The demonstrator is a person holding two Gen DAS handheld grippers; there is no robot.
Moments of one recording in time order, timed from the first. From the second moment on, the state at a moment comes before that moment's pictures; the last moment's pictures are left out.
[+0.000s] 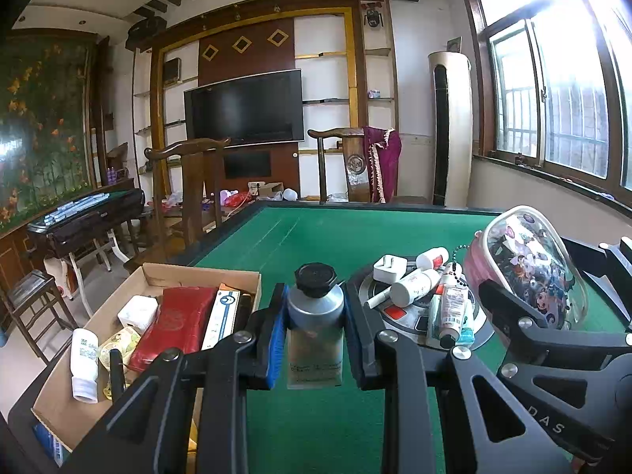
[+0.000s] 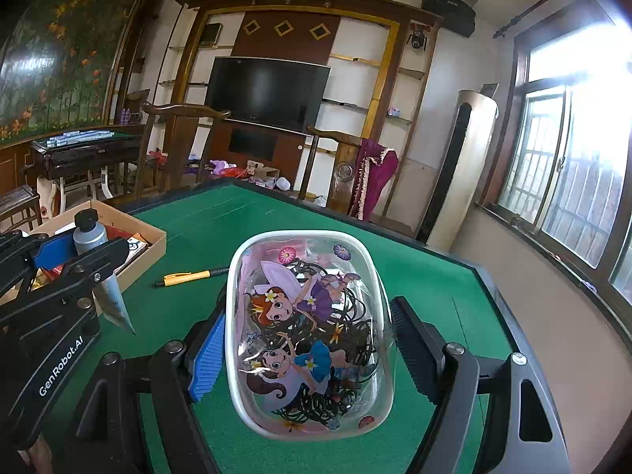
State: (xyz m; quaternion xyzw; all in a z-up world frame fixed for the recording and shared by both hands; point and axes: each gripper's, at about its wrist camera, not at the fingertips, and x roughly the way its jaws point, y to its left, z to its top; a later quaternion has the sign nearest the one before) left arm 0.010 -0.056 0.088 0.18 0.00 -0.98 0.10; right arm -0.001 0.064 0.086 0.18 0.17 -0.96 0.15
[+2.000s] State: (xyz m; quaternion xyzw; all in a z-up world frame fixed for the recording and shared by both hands) left arm 0.045 -0.296 0.062 0.40 0.16 -0.90 0.06; right arm 0.038 -0.137 0.021 0.37 0.13 -0.83 0.41
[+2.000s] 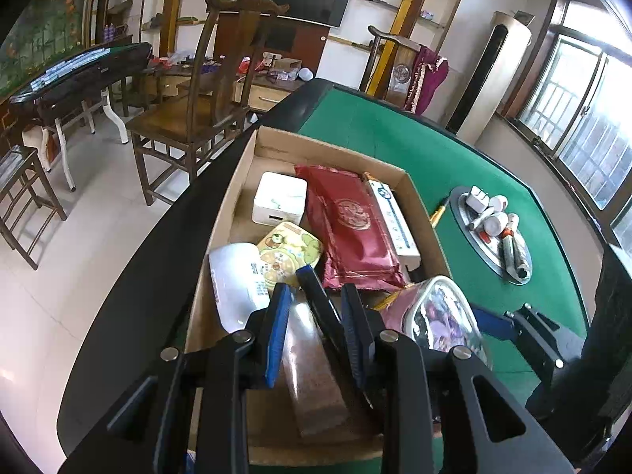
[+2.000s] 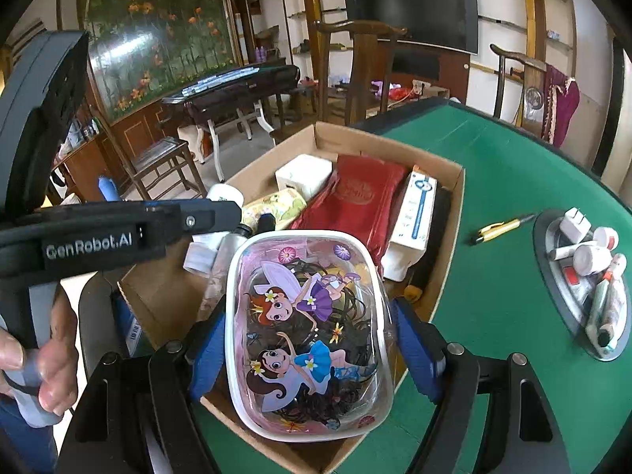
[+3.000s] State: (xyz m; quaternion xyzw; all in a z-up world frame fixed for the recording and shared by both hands) left arm 0.031 -0.236 0.094 0.35 0.16 -0.92 -0.01; right arm -0.075 0.056 0.060 0.37 0.01 -0.91 0.20
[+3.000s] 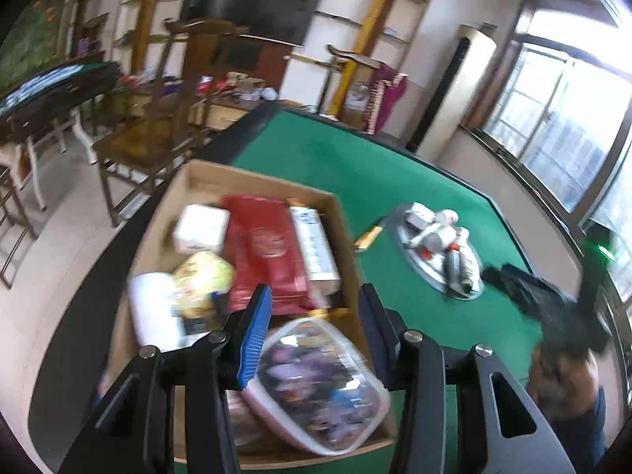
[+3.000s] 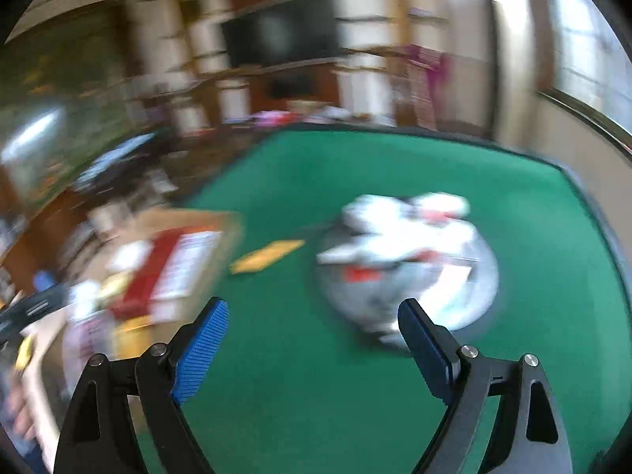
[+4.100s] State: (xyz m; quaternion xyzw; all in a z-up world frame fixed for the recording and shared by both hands) left arm -0.035 -0.092 0.076 0.43 0.09 -0.89 -0.10; right arm -0.107 0.121 0.019 0.41 0.00 -0.89 0.19
